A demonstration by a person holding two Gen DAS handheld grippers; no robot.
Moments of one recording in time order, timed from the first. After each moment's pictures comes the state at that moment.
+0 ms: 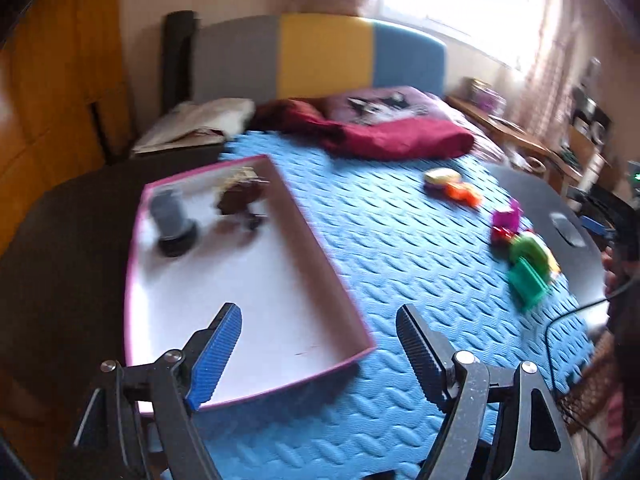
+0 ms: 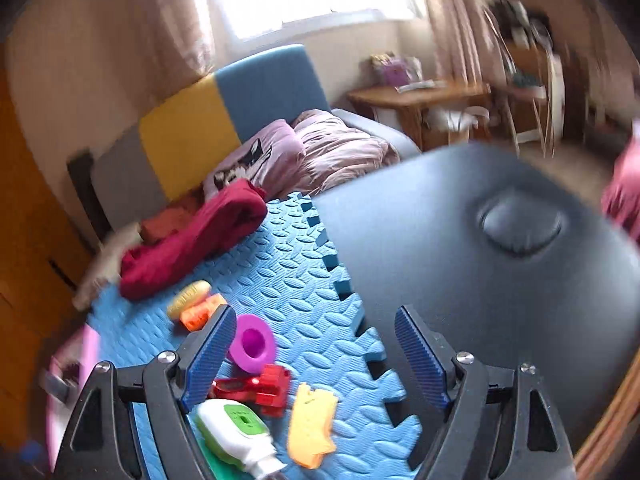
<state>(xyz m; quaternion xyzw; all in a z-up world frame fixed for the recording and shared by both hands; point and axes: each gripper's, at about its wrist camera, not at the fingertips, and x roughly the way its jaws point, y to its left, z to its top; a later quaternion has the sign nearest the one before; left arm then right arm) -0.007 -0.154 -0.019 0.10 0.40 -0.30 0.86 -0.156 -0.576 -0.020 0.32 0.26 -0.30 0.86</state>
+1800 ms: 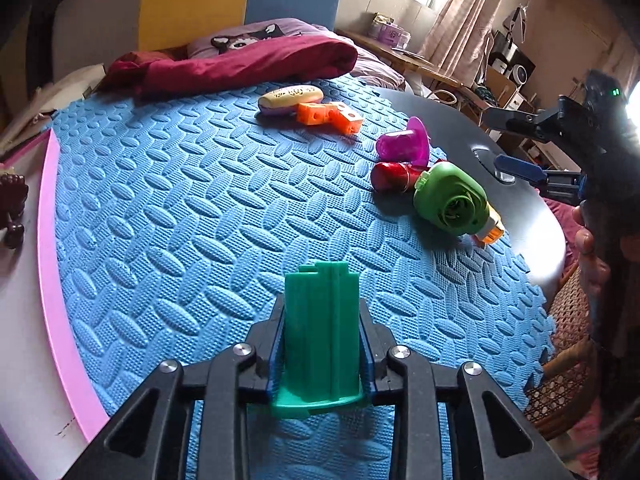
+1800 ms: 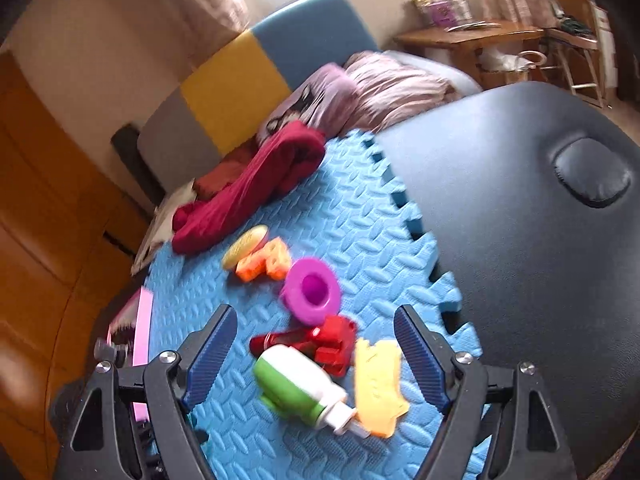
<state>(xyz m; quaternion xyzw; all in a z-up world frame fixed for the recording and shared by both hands) -0.013 -0.299 -0.088 0.12 0.46 -0.45 0.76 -0.119 -0.547 -0.037 0.32 0.34 -0.15 0.87</state>
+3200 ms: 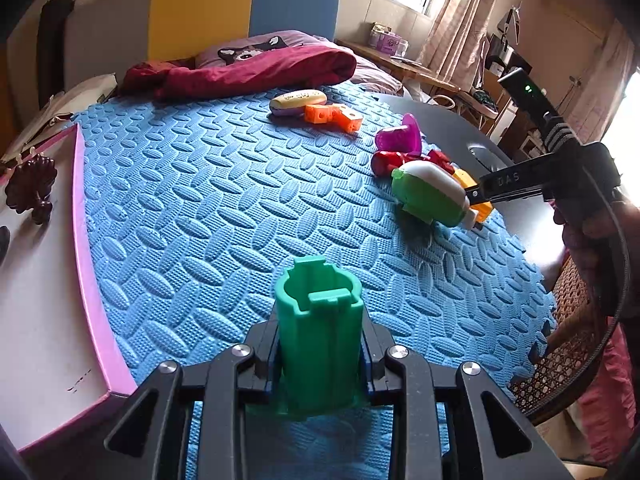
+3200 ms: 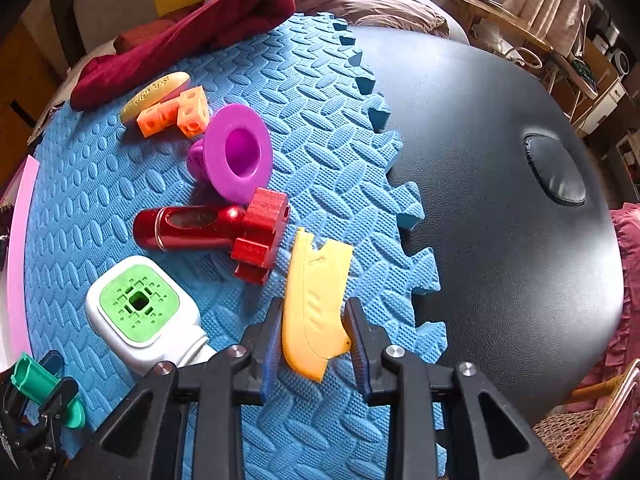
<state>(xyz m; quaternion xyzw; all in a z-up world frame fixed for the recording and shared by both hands) -0.044 -0.262 -0.084 0.12 0.43 -0.45 0.77 -0.091 -0.528 -0.083 0.18 0.57 -0.24 0.76</state>
